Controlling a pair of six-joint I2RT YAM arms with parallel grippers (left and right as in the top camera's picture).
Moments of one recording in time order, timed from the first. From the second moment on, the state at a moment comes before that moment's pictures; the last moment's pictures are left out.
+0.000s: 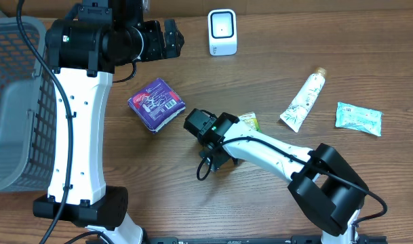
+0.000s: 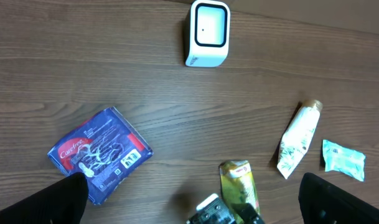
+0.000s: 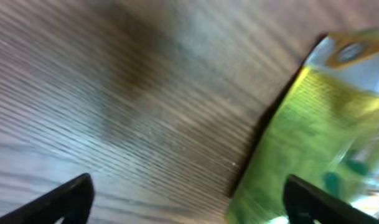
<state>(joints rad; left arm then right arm) -0.14 1.81 2.28 -1.39 0.20 -0.28 0.87 1.98 1.43 -0.97 0.19 0.28</state>
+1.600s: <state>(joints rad) -0.14 1.81 2.28 -1.39 0.20 -0.28 0.58 1.88 1.31 -1.01 0.13 0.38</state>
